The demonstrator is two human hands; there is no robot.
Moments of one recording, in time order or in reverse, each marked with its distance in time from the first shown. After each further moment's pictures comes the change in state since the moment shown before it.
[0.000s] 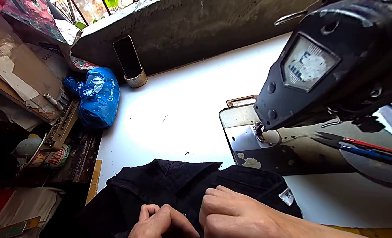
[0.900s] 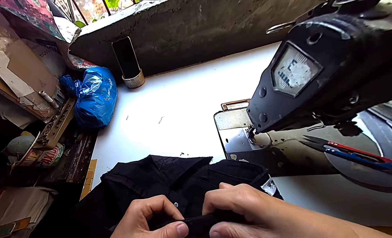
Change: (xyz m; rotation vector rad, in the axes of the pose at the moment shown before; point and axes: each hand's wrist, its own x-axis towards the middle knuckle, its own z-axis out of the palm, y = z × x) left_hand 0.016 -0.024 -0.002 -0.412 -0.031 -0.090; right_hand -0.011 0.012 -0.016 0.084 -0.020 0.125
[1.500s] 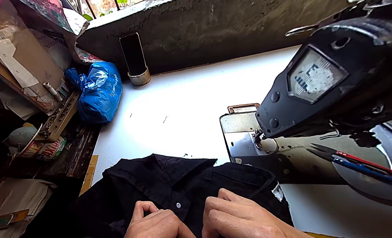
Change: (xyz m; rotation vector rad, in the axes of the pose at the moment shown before) left_hand -0.014 0.022 0.020 0.498 0.092 0.168; right_hand 0.008 -0.029 0.012 -0.142 0.028 0.004
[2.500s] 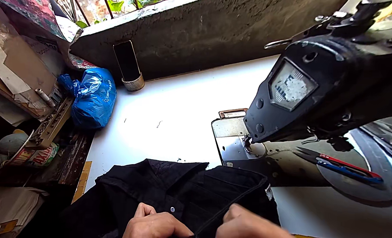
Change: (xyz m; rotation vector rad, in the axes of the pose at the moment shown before) left_hand 0.011 -0.006 0.007 -0.090 -0.002 -0.031; right_hand -0.027 -0.006 0.008 -0.010 0.270 -0.094
